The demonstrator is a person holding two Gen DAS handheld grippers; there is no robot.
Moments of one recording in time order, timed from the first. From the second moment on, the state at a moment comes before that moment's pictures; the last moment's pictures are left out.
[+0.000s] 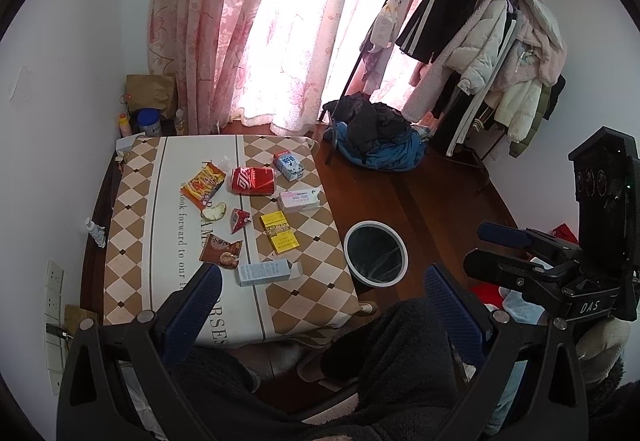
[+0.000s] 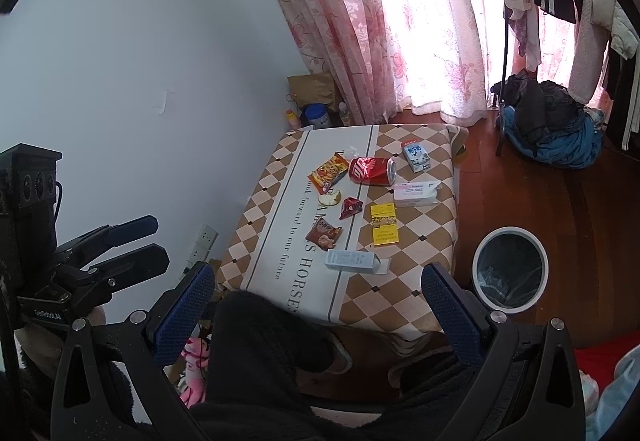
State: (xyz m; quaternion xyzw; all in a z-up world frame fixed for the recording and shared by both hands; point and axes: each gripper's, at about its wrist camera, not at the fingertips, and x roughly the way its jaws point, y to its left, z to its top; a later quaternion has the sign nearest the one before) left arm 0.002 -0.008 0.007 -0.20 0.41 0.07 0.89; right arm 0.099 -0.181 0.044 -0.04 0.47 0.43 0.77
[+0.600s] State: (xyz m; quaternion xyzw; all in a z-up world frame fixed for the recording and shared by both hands) left arm 0.003 -0.007 0.009 -0.20 0.40 0.06 0.89; right arm 0.101 -0.181 0.043 -0.04 0.47 0.43 0.77
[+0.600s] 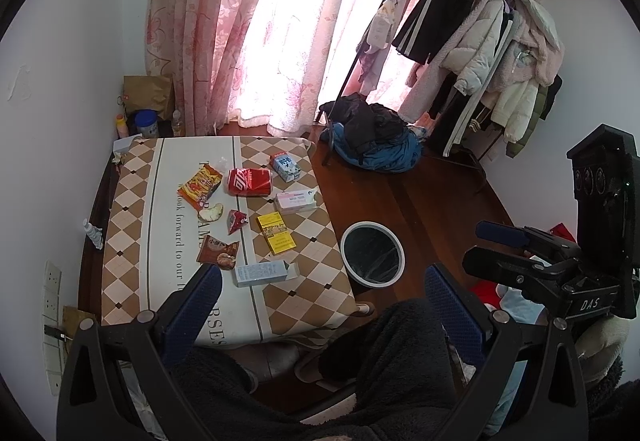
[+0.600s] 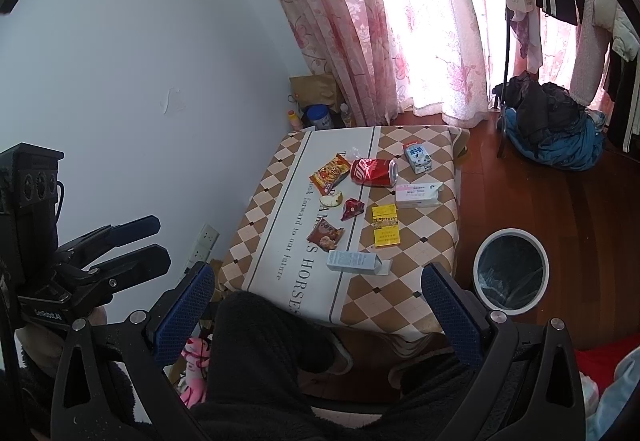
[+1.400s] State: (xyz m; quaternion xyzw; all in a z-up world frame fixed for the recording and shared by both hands) left arm 0.003 -0.011 0.010 -0.20 0.40 0.06 0.89; right arm 0.100 -0.181 0.047 -0.04 0.47 0.43 0.77
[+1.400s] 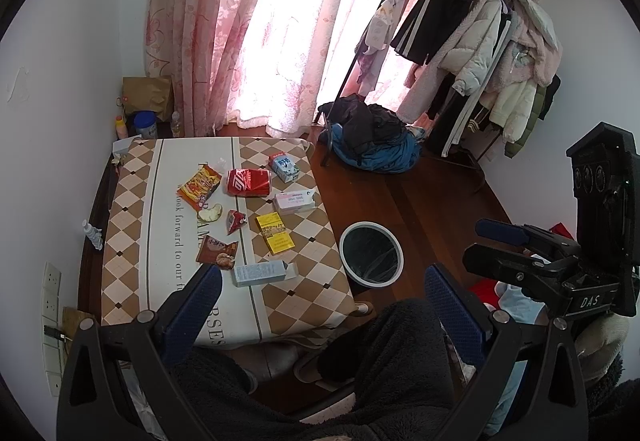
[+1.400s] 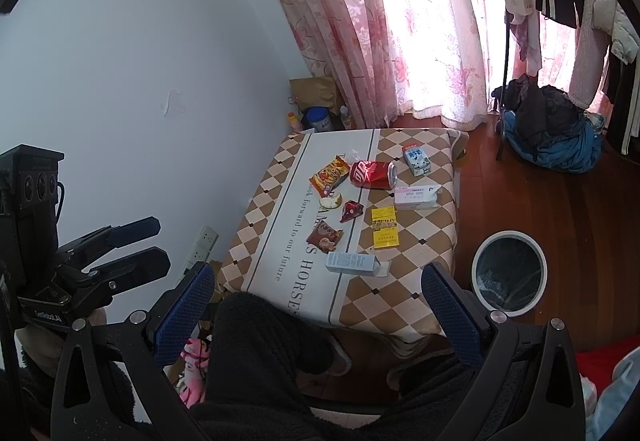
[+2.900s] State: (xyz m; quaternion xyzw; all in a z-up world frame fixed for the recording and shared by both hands) left arm 0.152 0.146 -0.355 -0.29 0.61 0.23 0.70; right arm 0.276 -0.016 -0.322 -0.09 0.66 0.25 0.70
